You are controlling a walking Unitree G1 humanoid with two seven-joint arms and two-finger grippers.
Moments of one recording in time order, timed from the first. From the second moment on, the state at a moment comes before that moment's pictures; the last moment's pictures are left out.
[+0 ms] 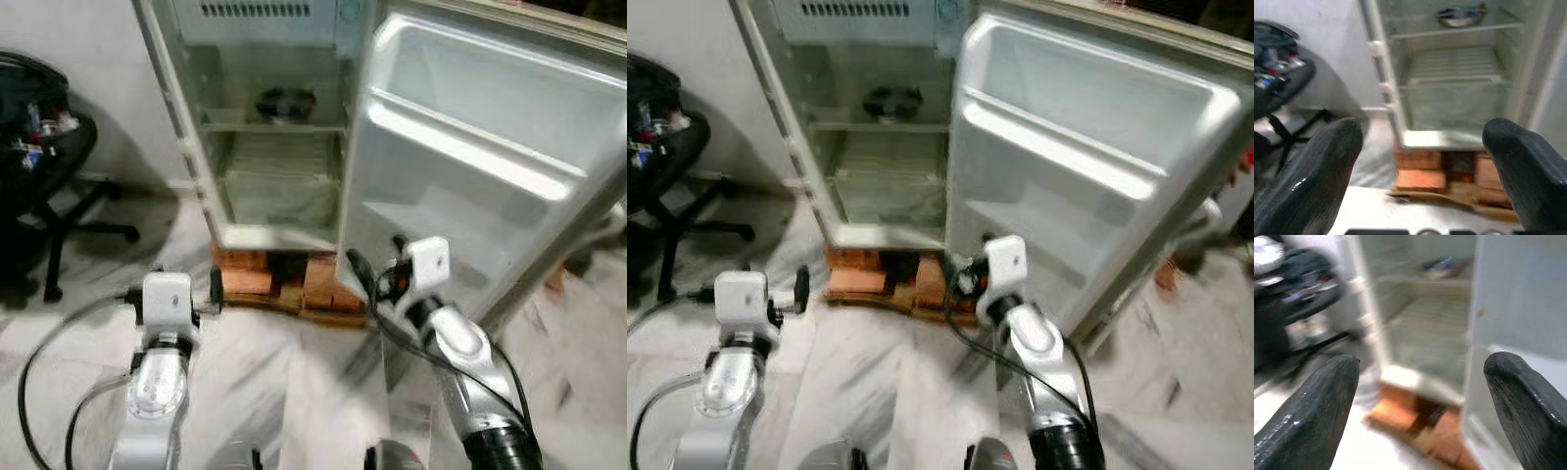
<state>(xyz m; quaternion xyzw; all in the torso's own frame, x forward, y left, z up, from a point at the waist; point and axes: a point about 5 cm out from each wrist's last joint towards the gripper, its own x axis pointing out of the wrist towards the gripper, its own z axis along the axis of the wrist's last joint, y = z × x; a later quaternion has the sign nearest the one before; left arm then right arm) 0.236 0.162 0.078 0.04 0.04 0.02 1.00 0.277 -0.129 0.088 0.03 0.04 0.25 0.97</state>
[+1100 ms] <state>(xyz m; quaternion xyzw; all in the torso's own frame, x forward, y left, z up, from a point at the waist) 0.235 0.158 0.079 0.05 0.04 0.02 1.00 0.286 -0.157 0.076 -0.10 0.06 0.22 0.97</state>
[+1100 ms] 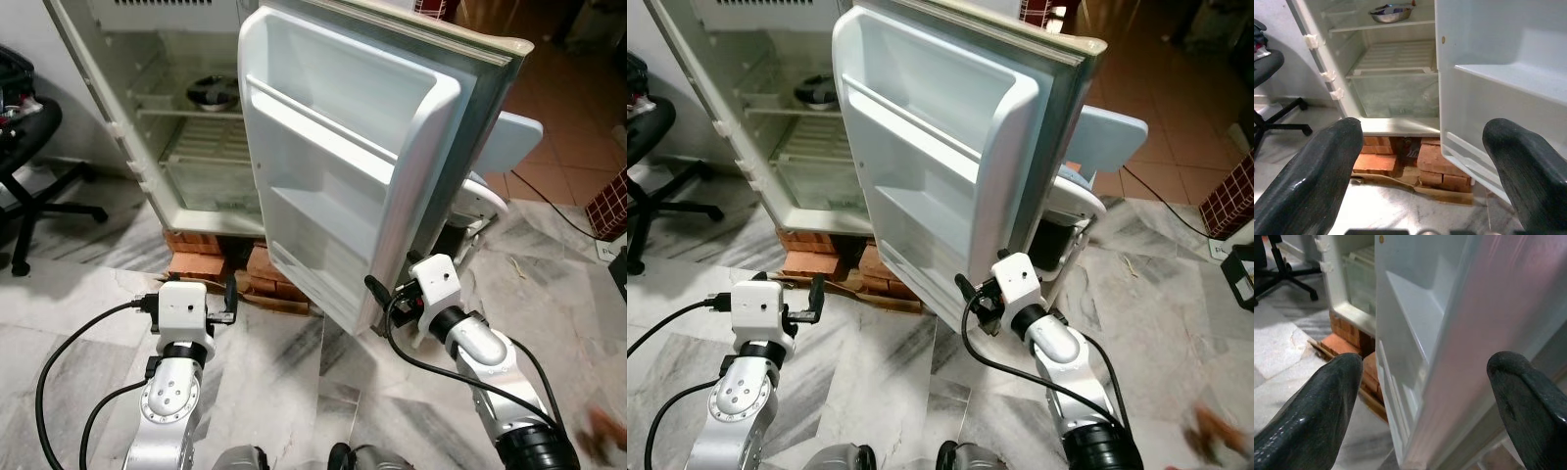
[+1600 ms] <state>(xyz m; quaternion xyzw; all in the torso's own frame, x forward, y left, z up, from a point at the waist) 0.234 0.156 0.082 0.05 0.04 0.01 1.00 0.287 -0.169 0.072 -0.08 0.05 0.18 0.98</state>
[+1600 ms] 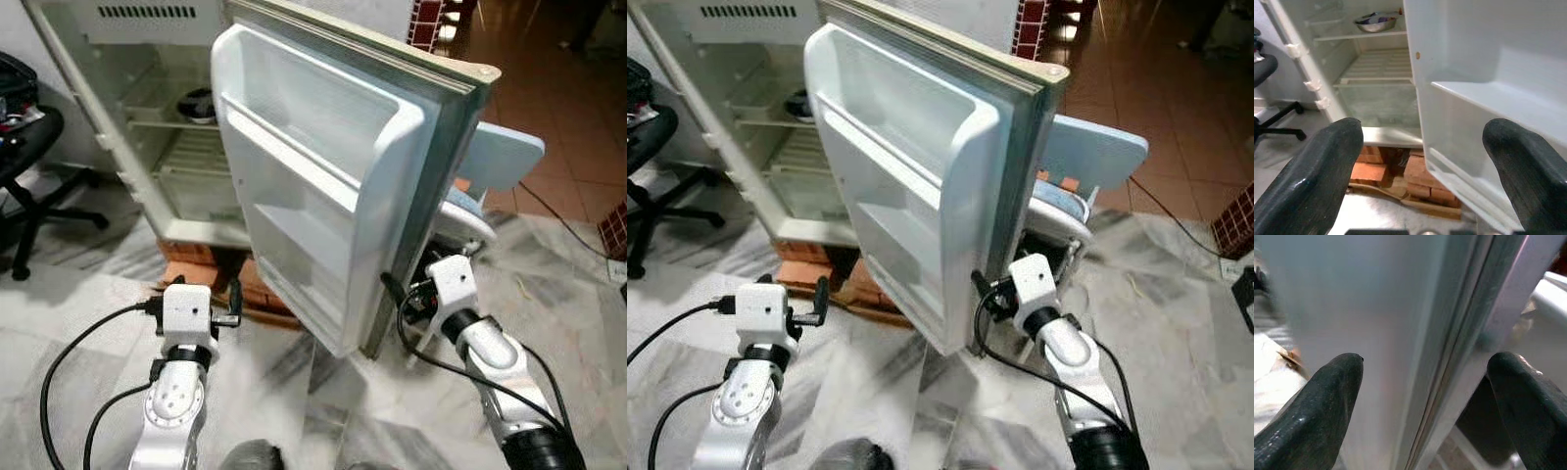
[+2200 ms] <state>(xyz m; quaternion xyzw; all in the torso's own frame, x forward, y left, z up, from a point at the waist) 0.186 0.178 0.060 0.06 0.10 0.05 0.99 0.294 -0.170 0.071 -0.06 0.06 0.21 0.97</state>
